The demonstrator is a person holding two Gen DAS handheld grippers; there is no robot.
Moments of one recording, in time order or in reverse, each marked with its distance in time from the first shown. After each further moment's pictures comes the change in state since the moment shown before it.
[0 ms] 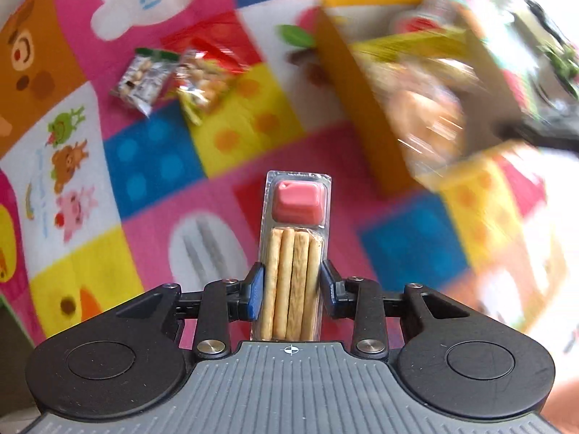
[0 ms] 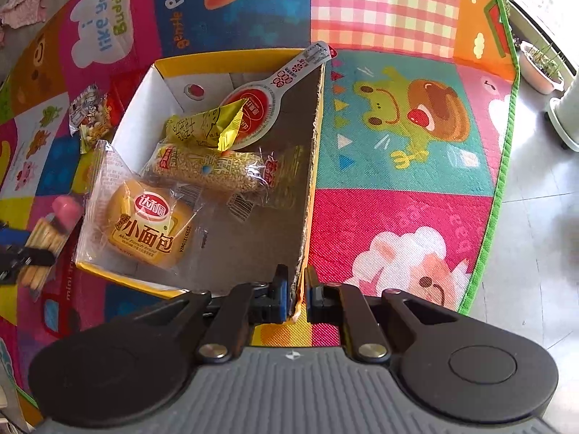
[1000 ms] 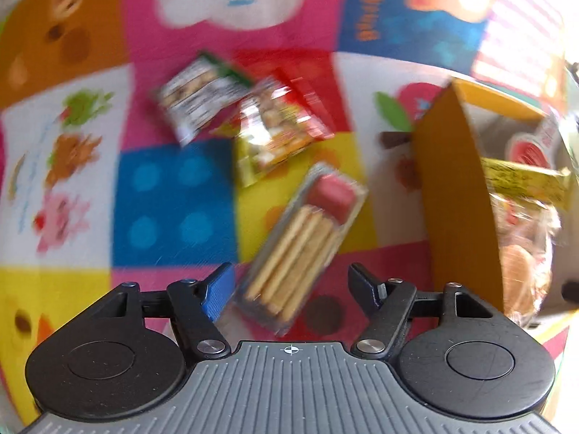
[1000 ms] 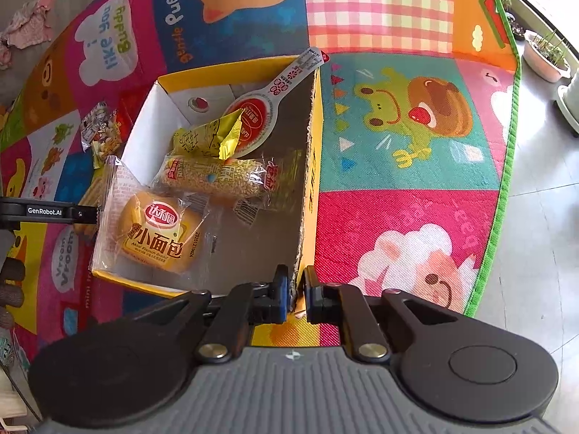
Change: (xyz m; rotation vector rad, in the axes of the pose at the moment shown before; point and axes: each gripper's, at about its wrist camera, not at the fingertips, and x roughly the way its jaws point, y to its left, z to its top) left arm 0.069 0.048 0.053 -0.288 -0.186 0.014; right arm -0.009 -0.010 -0.005 0.033 -0.029 0.057
